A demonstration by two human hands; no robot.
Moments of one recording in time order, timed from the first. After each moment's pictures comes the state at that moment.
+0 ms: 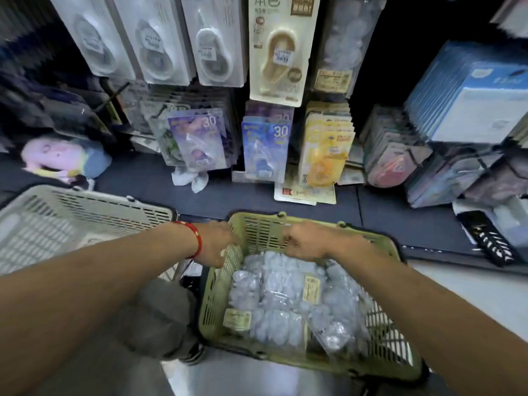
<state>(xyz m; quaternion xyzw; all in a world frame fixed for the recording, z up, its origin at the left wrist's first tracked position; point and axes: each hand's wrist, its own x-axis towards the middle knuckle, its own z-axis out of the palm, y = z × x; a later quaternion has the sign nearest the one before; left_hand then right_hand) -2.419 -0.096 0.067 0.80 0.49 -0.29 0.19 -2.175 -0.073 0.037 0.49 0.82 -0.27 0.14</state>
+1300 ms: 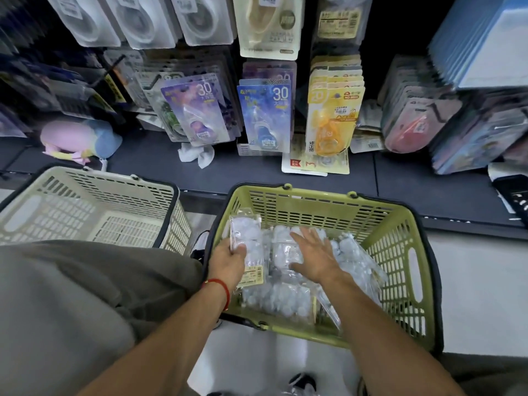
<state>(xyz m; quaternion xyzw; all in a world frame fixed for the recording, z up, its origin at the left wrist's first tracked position) -2.369 -0.190 -0.048 0.34 0.77 0.29 0.45 -2.158 -0.138 -0.121 0.61 0.73 -0.30 0.07</state>
